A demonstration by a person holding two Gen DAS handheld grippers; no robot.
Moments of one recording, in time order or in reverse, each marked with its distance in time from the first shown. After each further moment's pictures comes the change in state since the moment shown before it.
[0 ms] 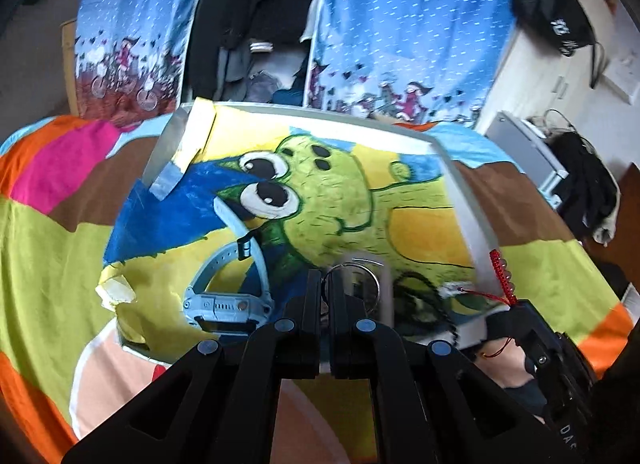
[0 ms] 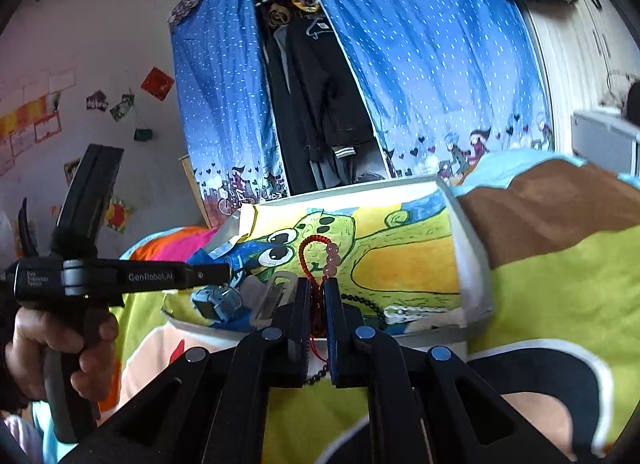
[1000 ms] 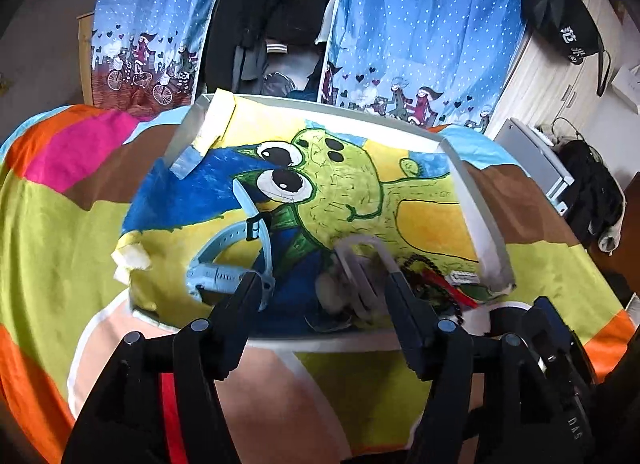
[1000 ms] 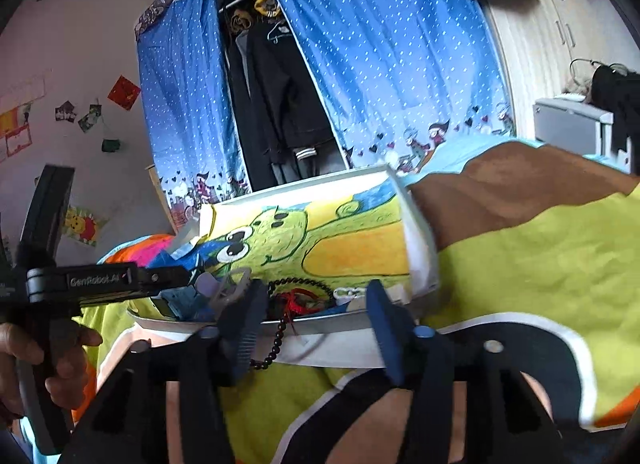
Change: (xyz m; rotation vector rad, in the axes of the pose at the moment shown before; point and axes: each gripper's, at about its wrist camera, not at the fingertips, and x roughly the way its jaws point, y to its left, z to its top) left arm -0.022 -0.001 -0.016 -0.030 -0.028 0.025; right arm -0.024 -0.021 -0.008 0.042 -0.022 -0.126
